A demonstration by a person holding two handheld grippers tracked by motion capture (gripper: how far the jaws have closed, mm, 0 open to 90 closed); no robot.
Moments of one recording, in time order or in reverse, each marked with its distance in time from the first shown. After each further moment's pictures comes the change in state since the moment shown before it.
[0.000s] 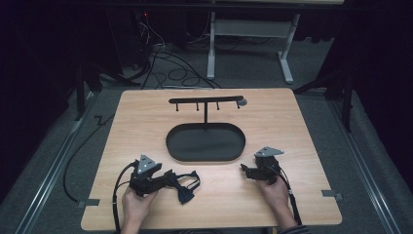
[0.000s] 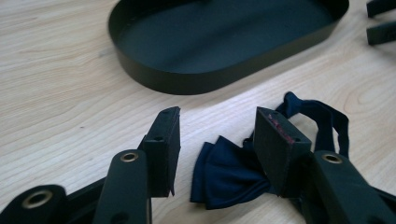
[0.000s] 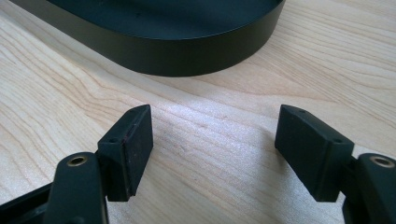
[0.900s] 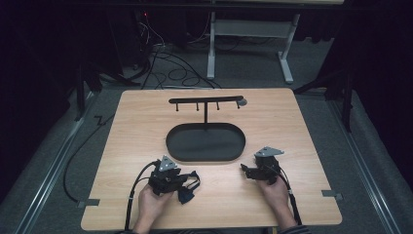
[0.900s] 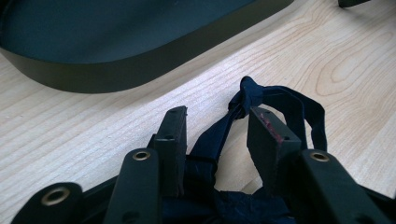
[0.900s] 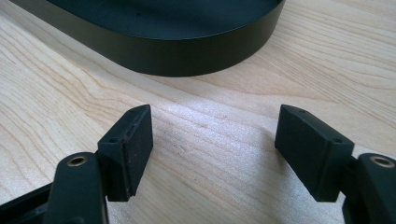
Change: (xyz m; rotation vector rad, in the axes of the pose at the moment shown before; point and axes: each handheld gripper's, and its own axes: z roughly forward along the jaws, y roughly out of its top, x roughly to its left) left arm -0.018 0.001 0.047 0.097 -0.147 0.041; right arm 0.000 0.000 0.000 0.000 0.000 0.001
